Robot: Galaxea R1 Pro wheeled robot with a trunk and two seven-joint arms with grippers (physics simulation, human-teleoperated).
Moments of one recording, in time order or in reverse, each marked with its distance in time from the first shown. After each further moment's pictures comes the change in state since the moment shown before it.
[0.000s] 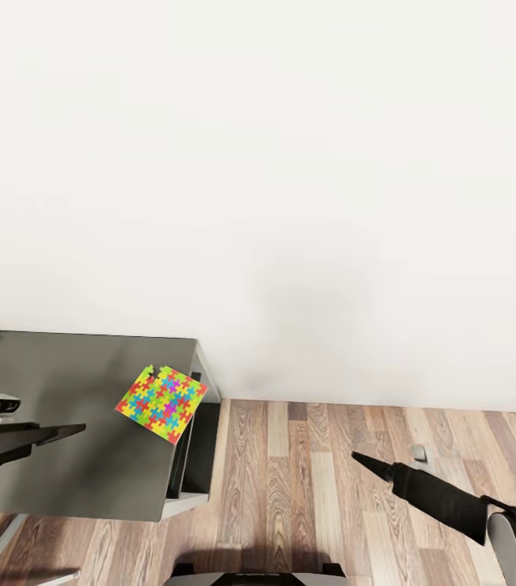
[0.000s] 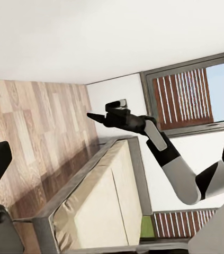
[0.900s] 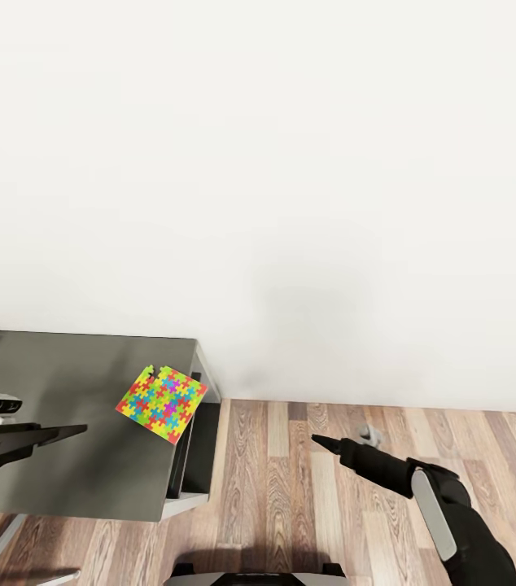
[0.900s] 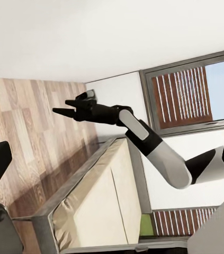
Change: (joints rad) left arm 0.000 0.001 -0.007 -0.004 0.001 0.001 0.000; right arm -0.232 0.059 0.175 0.365 -0.007 -0.129 -0.207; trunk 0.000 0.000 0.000
